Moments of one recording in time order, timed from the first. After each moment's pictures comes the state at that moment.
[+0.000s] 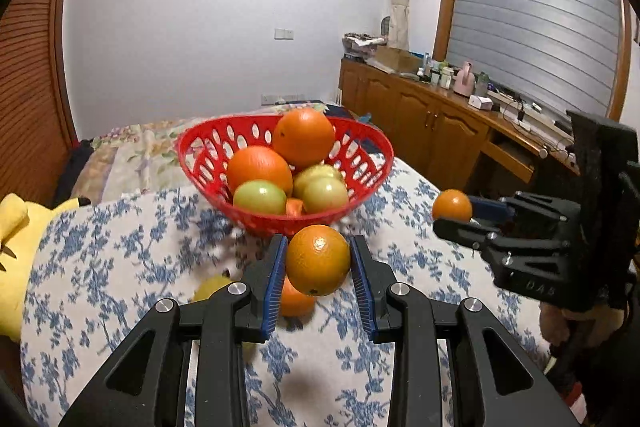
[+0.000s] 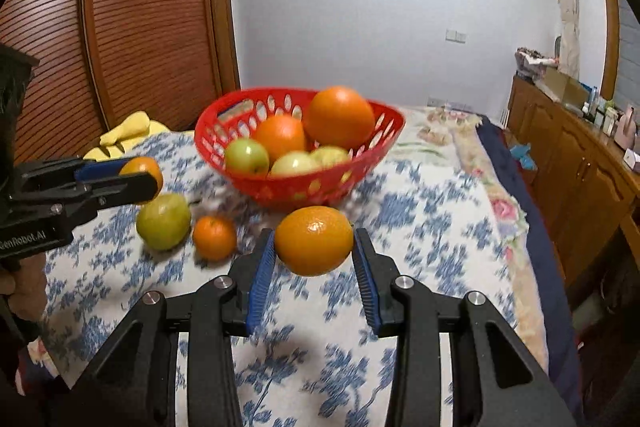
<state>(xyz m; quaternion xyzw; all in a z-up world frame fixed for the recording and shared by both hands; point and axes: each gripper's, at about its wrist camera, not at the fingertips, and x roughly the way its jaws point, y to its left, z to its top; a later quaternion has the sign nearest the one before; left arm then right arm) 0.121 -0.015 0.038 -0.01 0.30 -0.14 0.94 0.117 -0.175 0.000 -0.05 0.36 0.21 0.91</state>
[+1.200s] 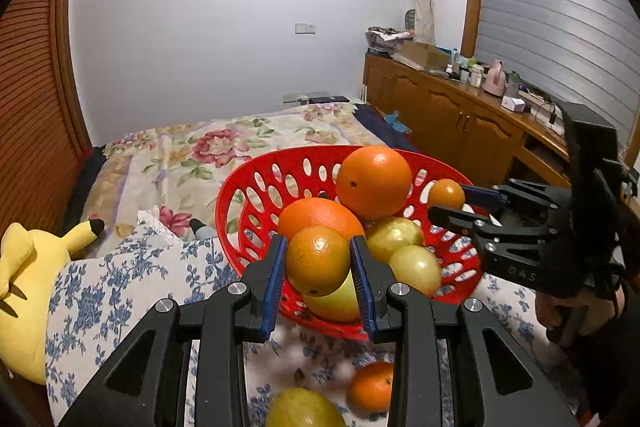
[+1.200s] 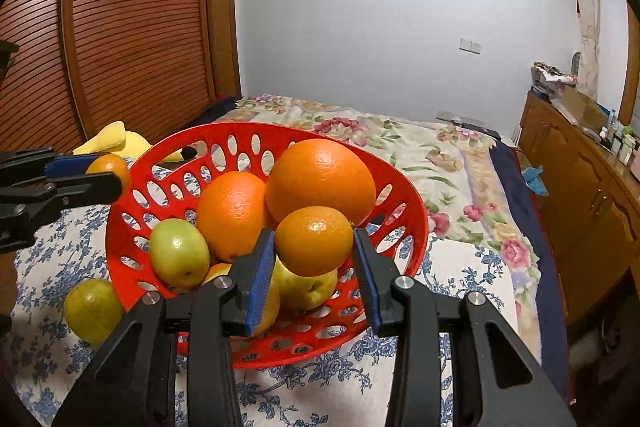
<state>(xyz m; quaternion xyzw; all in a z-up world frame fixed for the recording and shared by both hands) 0.222 -0.002 0.040 0.00 0.32 -0.12 0.94 0.239 -0.144 -0.023 -0.07 0.36 0.23 0.90</state>
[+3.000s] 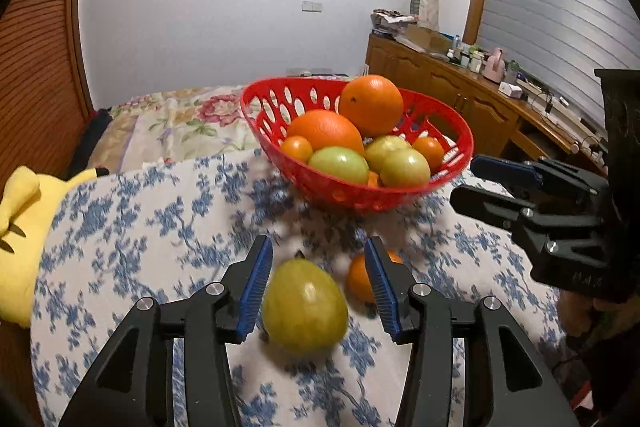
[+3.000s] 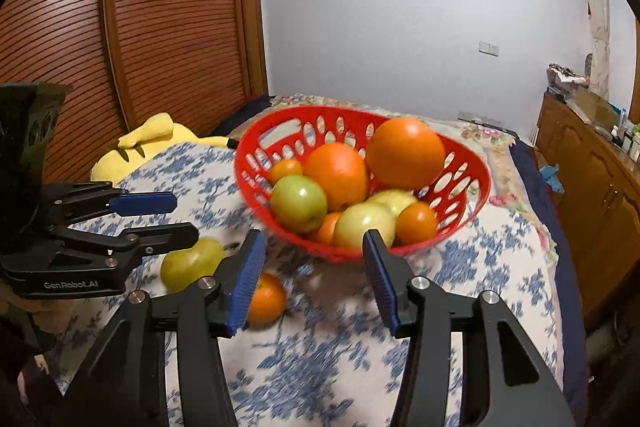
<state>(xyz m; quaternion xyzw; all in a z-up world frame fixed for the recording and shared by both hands) 0.144 0.026 0.017 -0.02 0.35 -0.12 0.93 0.142 -0.107 -0.008 -0.06 0.36 0.26 0.89</state>
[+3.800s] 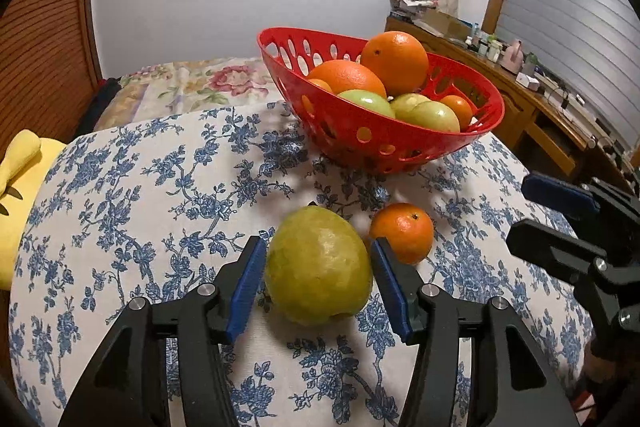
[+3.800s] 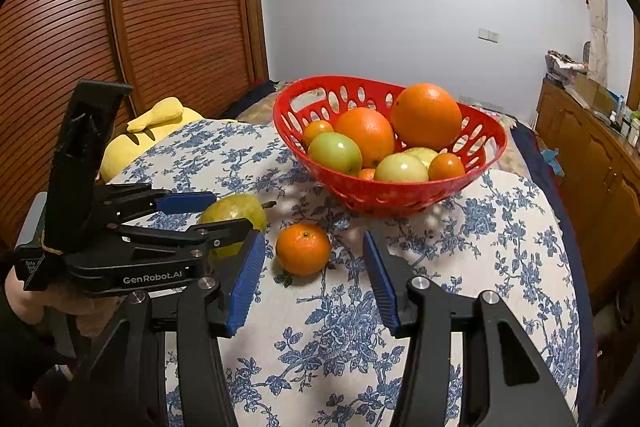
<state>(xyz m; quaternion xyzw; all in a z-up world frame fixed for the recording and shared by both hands) 0.148 0.020 -0.015 -0.04 0.39 -0.09 0.92 0.103 -0.095 -0.020 -0.06 0.38 0.25 0.89</state>
